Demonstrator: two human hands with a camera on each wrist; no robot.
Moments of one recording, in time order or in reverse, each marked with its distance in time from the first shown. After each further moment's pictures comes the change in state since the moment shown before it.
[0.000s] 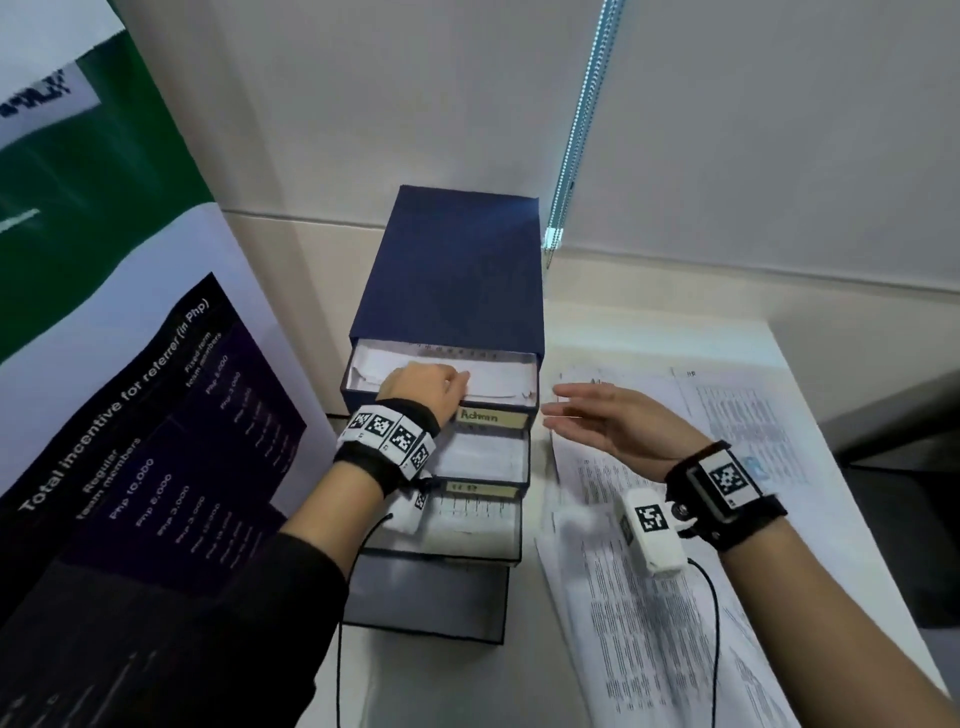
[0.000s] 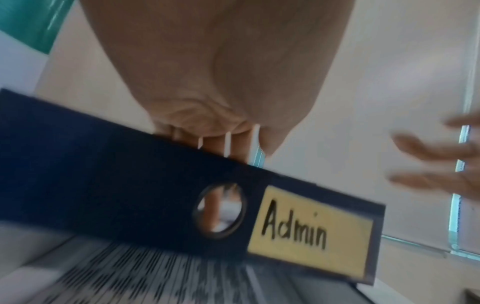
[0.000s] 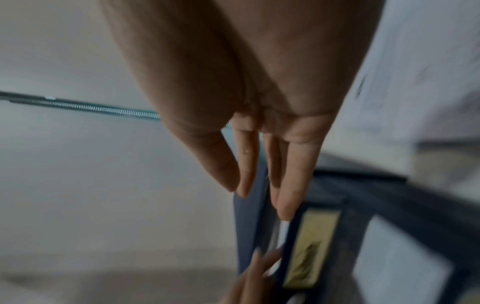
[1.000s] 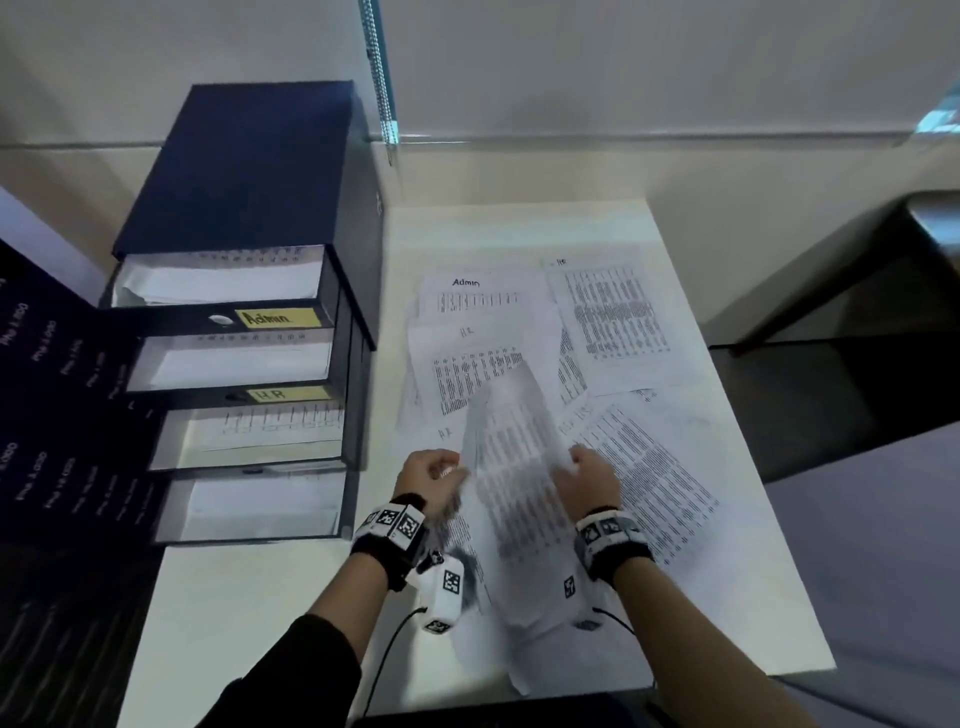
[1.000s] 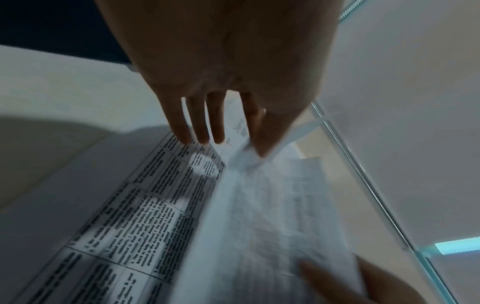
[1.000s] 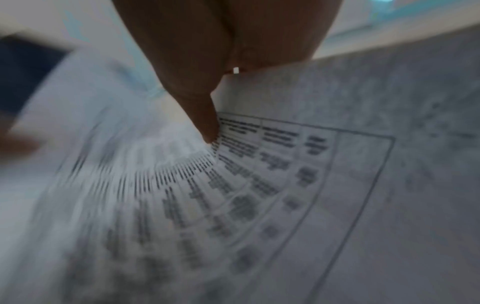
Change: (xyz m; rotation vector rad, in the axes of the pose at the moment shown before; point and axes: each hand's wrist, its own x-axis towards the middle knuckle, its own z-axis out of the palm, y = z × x) left_hand -0.141 0.173 0.268 -0.713 -0.303 -0.379; right_hand -0.088 0.226 -0.249 -1.042 0.681 0.028
